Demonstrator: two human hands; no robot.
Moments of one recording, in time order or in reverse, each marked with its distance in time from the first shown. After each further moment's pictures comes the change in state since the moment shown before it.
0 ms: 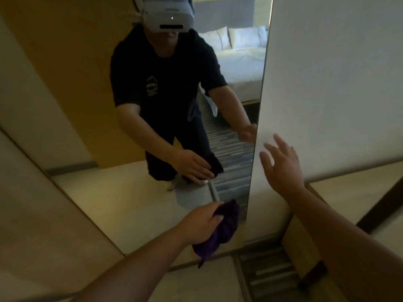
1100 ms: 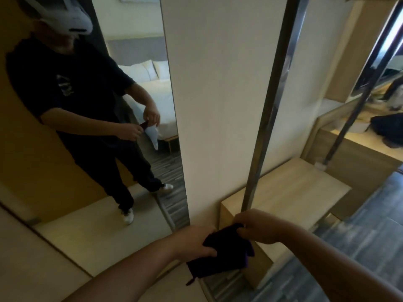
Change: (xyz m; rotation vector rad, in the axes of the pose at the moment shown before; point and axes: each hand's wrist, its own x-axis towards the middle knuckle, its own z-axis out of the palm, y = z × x) left_hand -0.163 0.357 -0.203 0.292 -0.520 0.305; right_hand -0.061 -0.206 -0.427 -0.135 -0.944 0.183
